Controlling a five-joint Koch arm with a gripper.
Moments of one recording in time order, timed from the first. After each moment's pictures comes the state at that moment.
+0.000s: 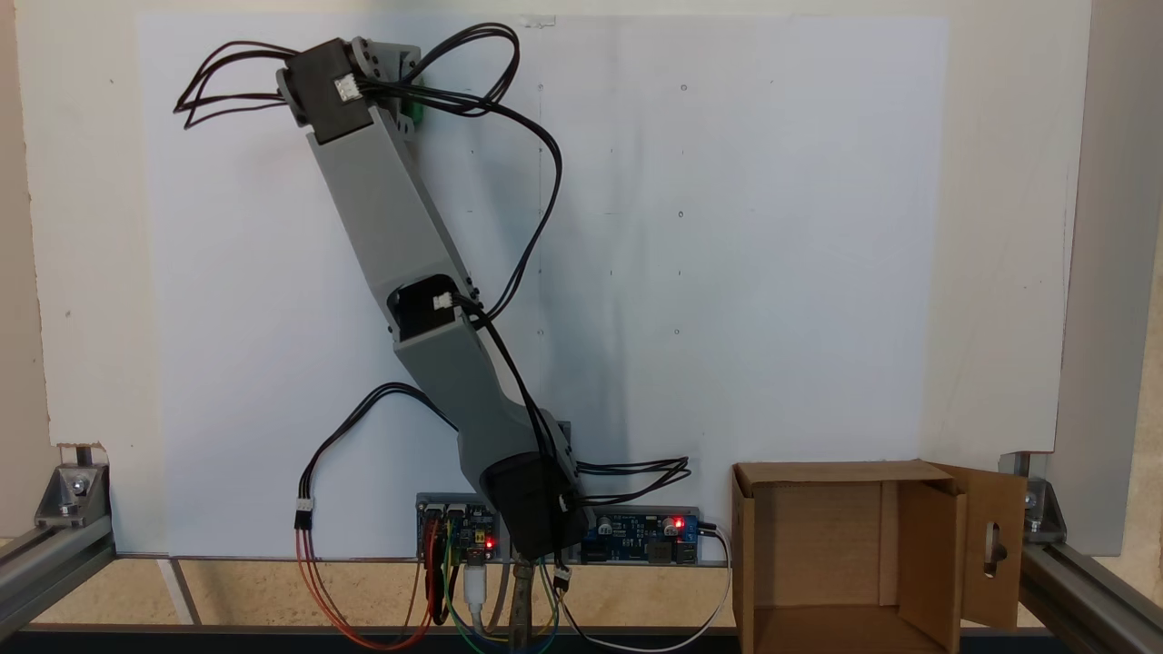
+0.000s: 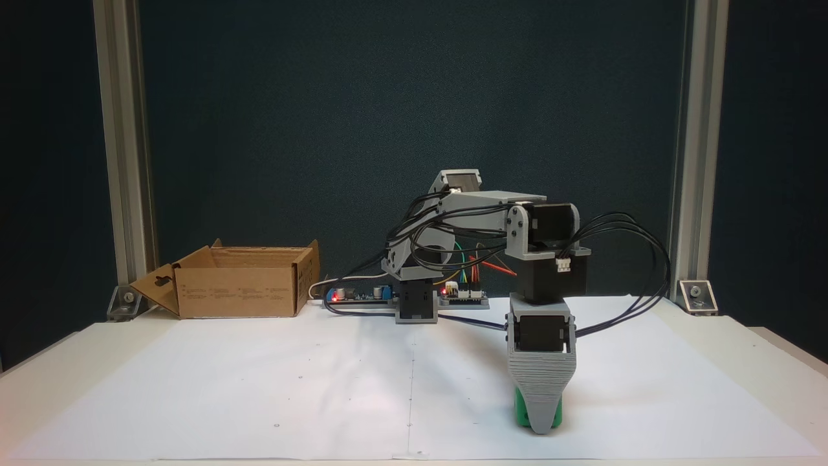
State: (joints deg) arm -21.7 34.9 31.2 62.3 25.9
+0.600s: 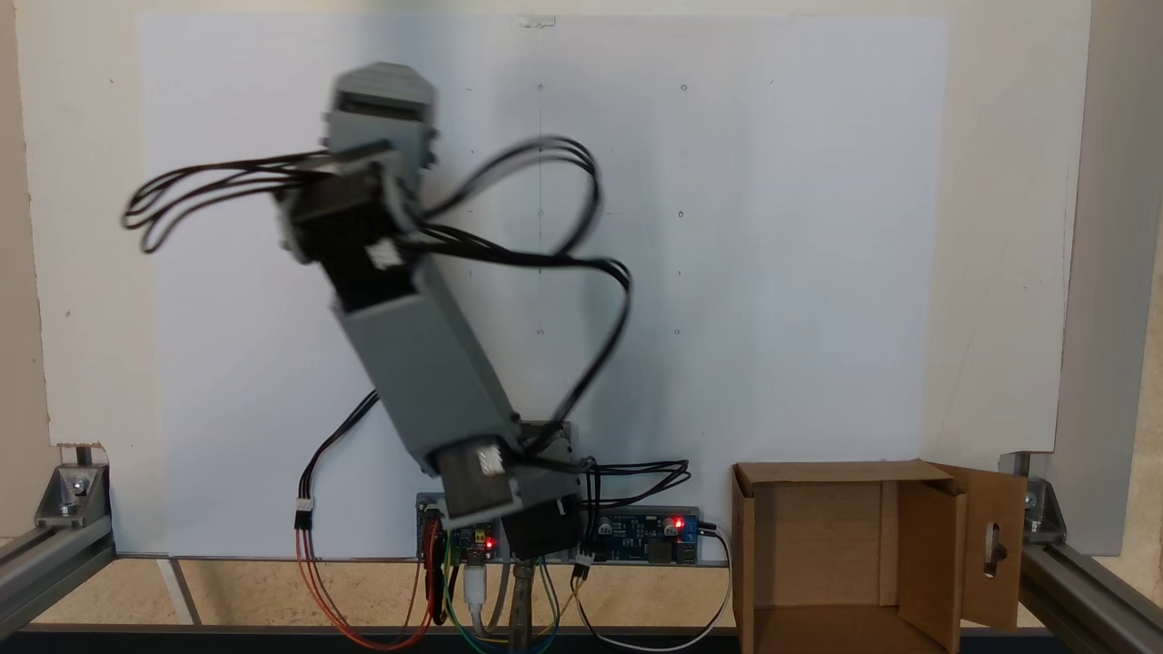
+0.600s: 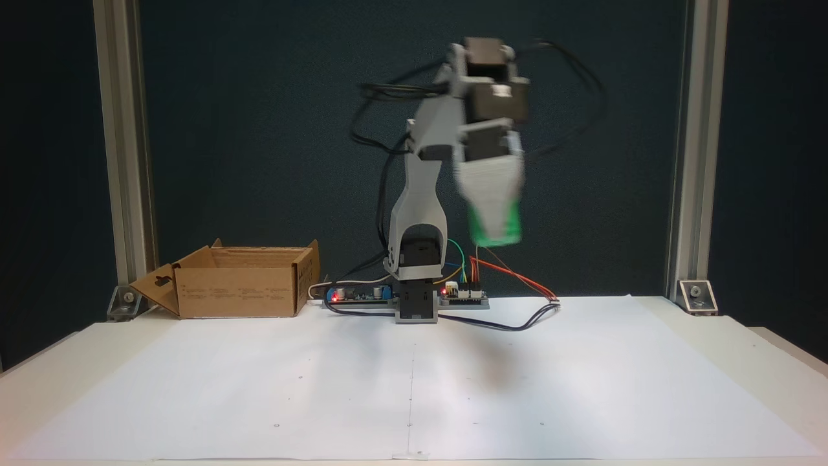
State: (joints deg) arm -14.7 70.9 41.5 71.8 25.9
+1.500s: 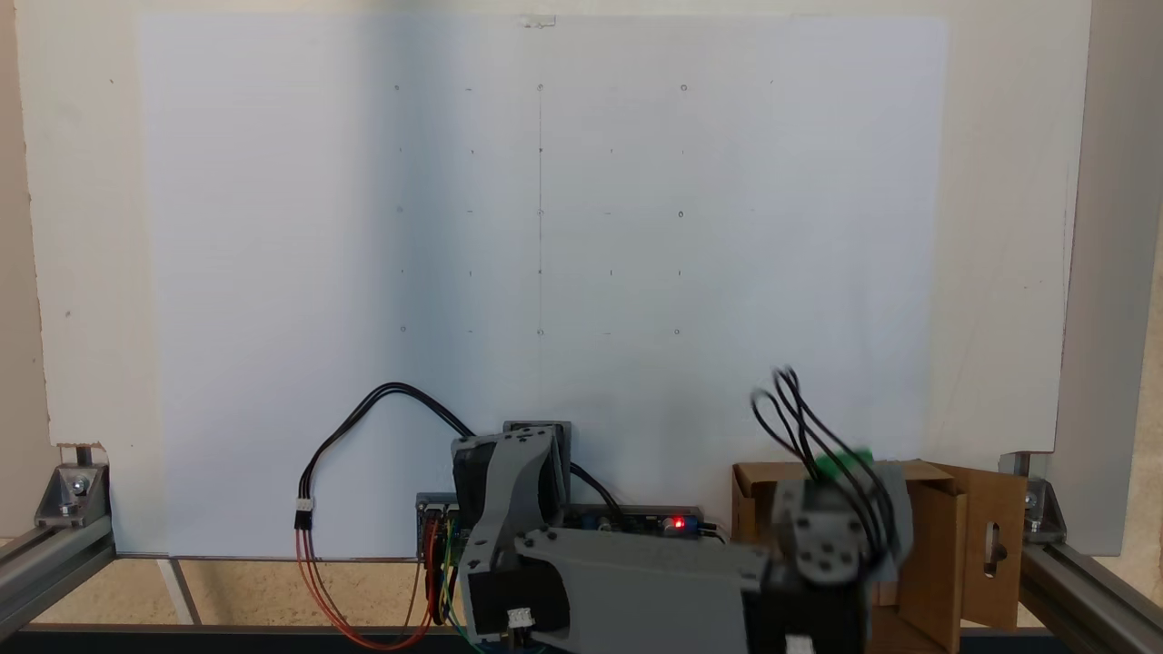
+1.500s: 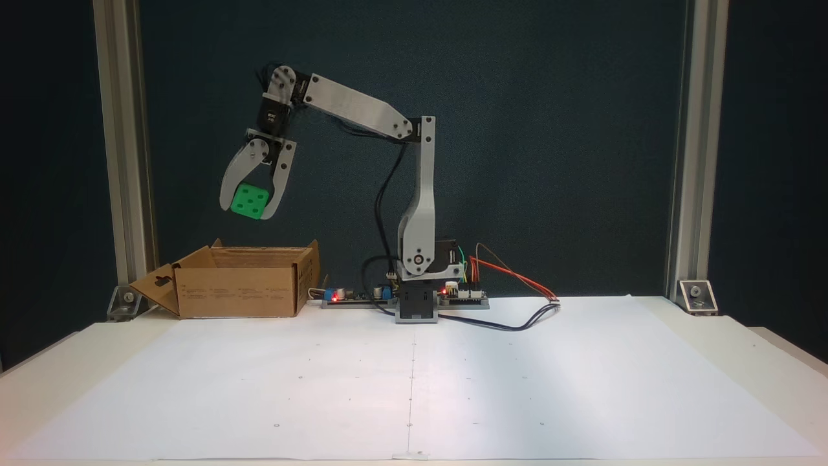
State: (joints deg) arm 85.4 90.5 67.7 62.7 -14.3
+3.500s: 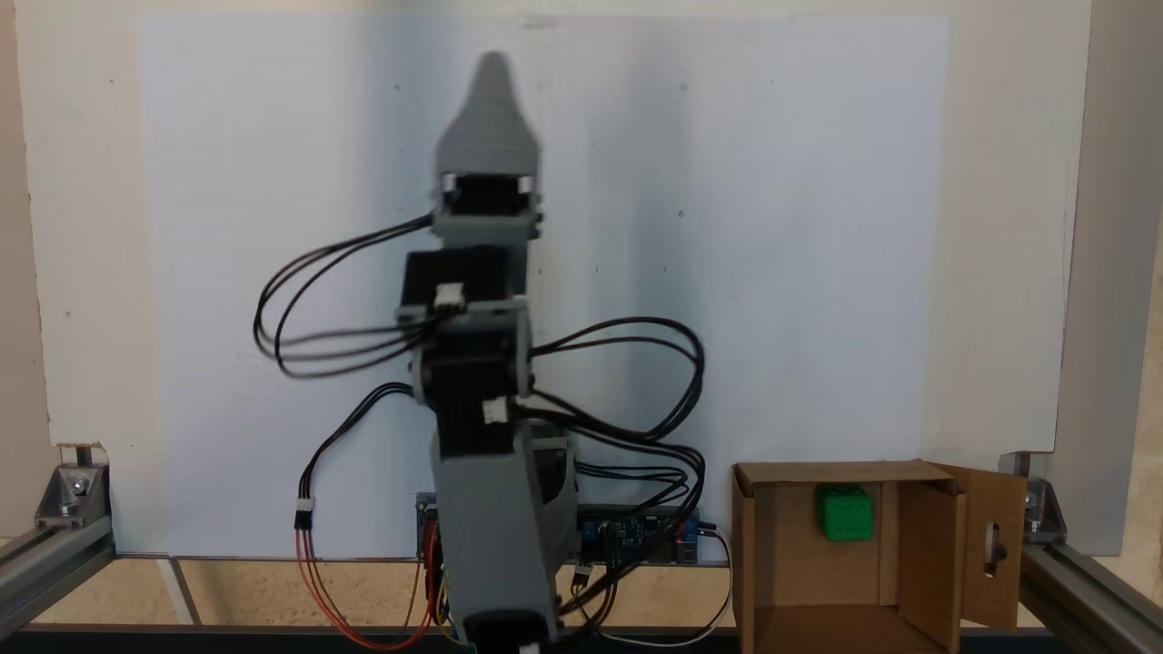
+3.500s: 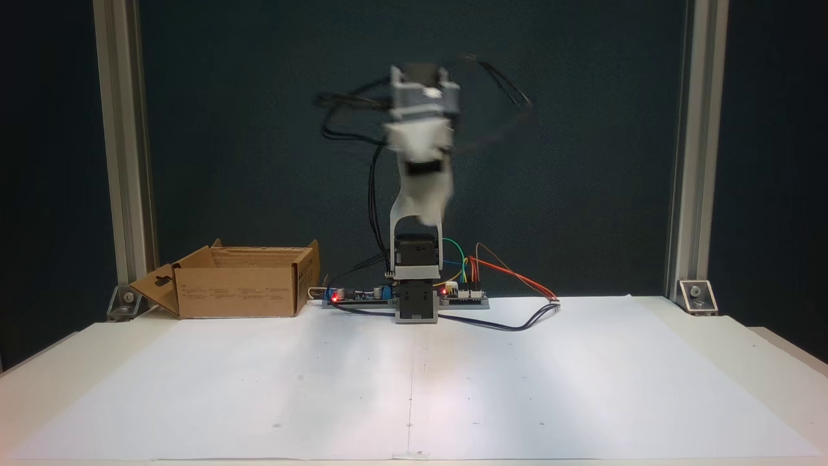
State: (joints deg) arm -5.1 106.2 91.2 26.6 7.6
